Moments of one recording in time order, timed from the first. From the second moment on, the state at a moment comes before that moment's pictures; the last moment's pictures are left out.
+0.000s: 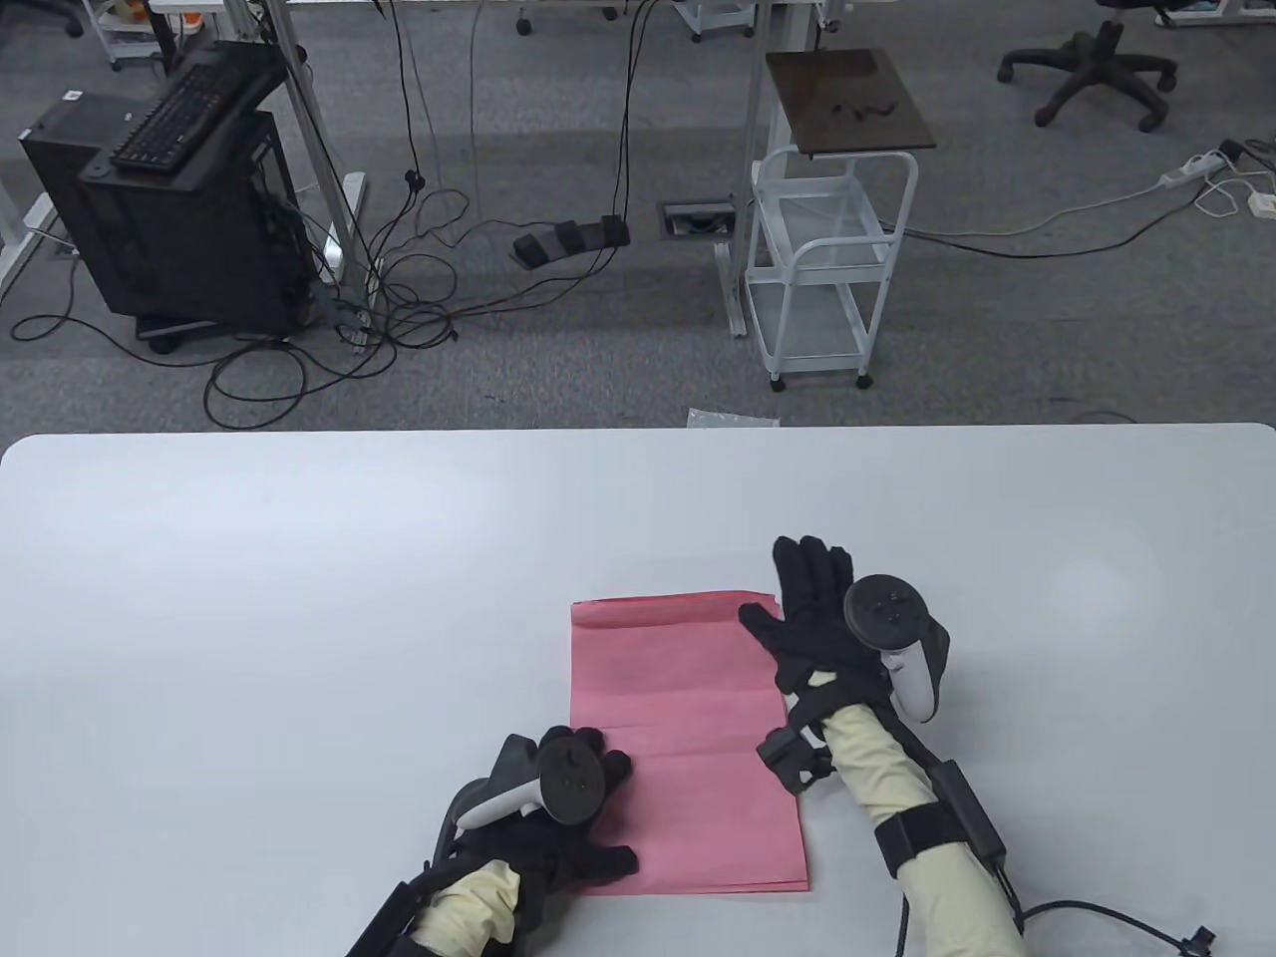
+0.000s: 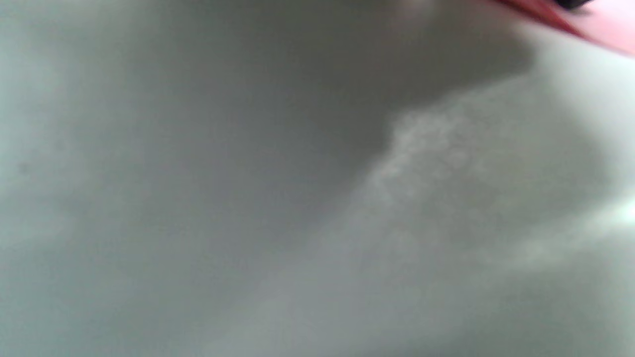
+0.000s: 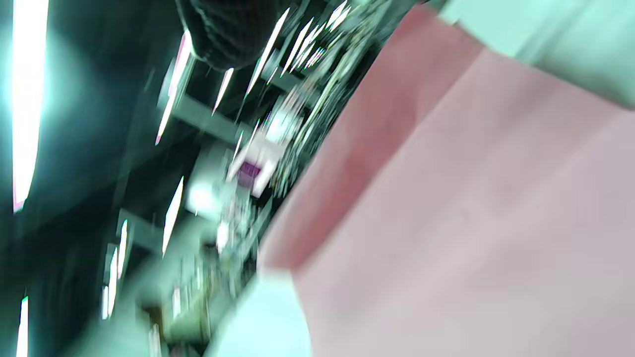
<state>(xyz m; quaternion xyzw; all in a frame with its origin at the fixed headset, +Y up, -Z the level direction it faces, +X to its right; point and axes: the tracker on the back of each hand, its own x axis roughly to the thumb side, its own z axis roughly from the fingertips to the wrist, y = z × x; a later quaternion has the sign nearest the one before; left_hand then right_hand) -0.125 -0.811 -0.294 -0.37 -0.20 0.10 0.90 0.149 -0.726 -0.377 0.12 0.10 0.90 0.41</state>
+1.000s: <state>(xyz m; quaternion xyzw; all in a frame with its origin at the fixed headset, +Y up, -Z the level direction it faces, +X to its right) -0.126 -0.813 -0.293 -0.39 -0.20 0.08 0.90 0.103 -0.799 -0.313 0.25 0.32 0.90 0.13</state>
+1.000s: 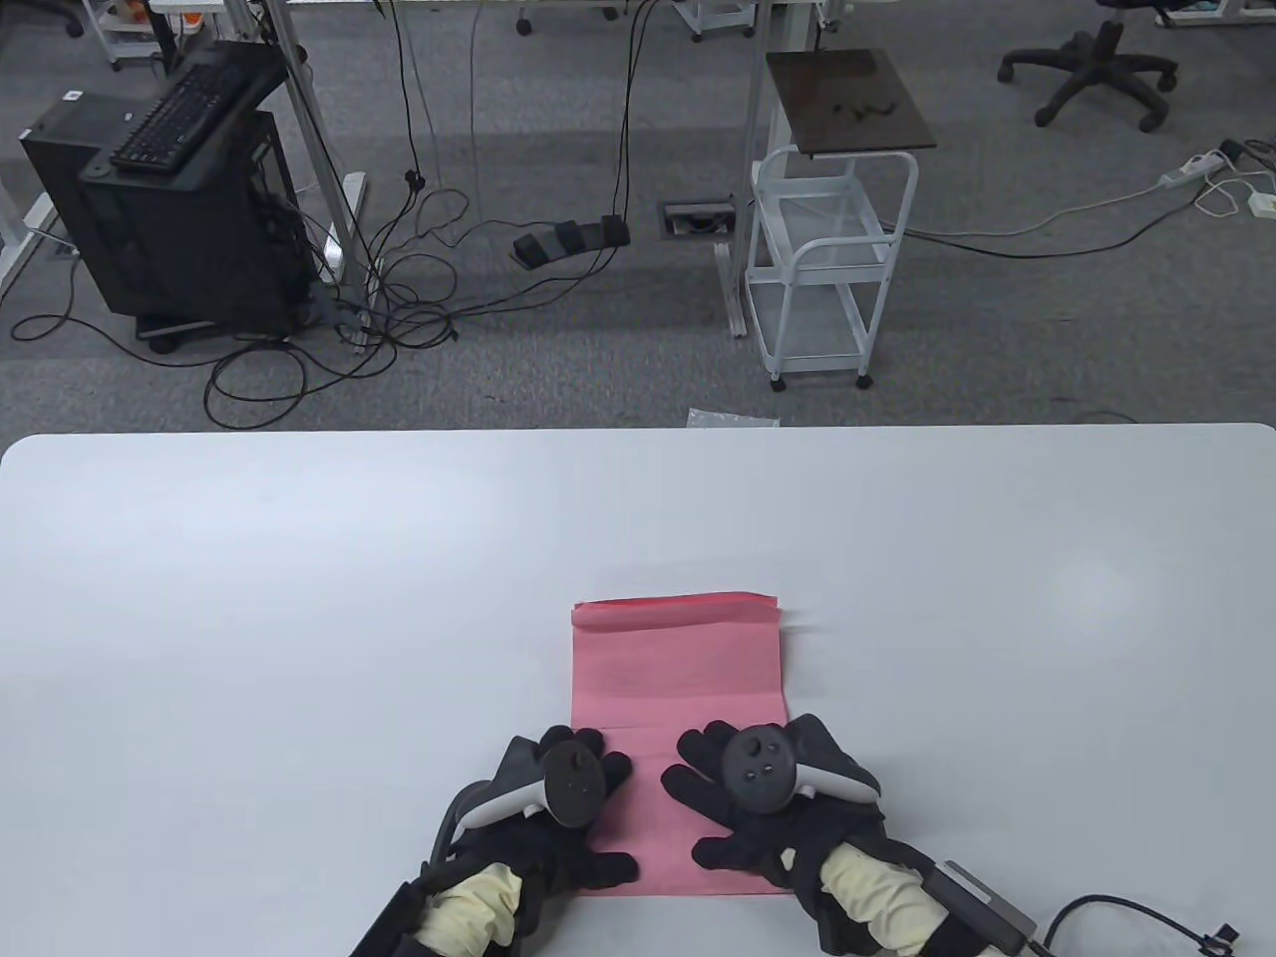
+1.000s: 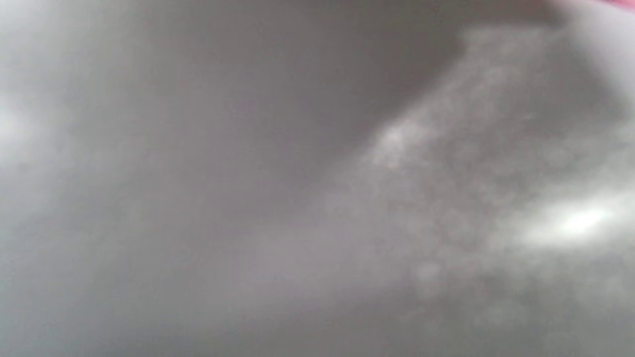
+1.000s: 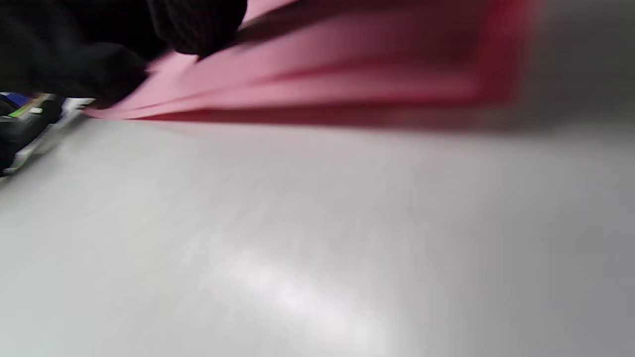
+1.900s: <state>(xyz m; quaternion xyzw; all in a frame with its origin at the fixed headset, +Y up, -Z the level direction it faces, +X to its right) -0.125 -0.813 -0.293 -0.39 -0.20 0.08 0.90 0.101 -0.797 -0.394 0.19 0.33 0.92 0.11</state>
